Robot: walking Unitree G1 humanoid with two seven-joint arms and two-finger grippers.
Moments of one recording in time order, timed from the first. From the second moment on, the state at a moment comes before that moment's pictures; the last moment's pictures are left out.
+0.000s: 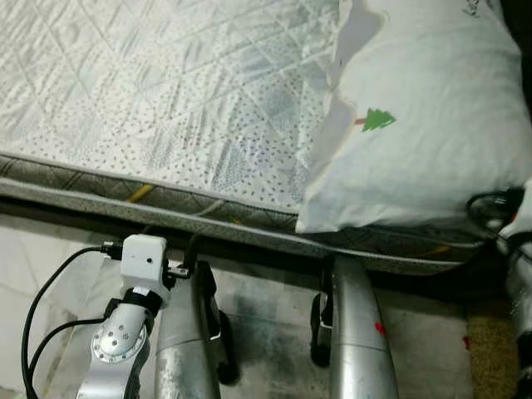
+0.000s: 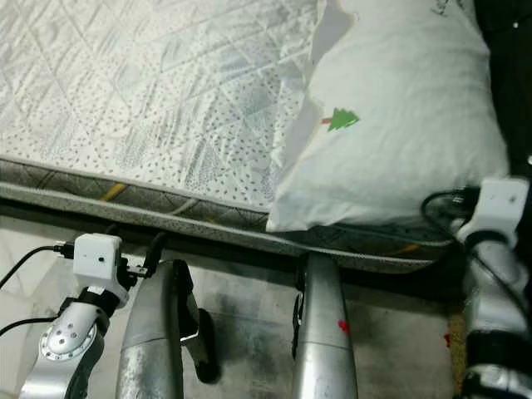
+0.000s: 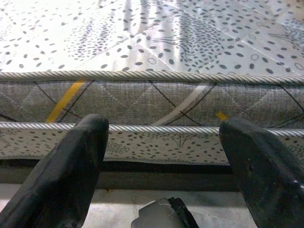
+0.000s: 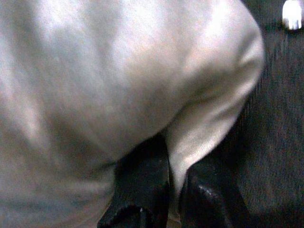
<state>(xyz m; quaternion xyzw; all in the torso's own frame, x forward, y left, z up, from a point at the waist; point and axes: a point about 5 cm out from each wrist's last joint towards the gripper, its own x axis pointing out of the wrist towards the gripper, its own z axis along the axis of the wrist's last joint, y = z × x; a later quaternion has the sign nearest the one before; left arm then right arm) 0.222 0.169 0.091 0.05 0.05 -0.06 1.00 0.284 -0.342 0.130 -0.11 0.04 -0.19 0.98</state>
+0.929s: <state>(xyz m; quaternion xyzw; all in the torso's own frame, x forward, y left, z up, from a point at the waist) 0.218 0.168 0.083 0.05 0.06 -0.07 0.99 0.248 -0.319 0.119 -0.10 0.04 -0.20 0.97</state>
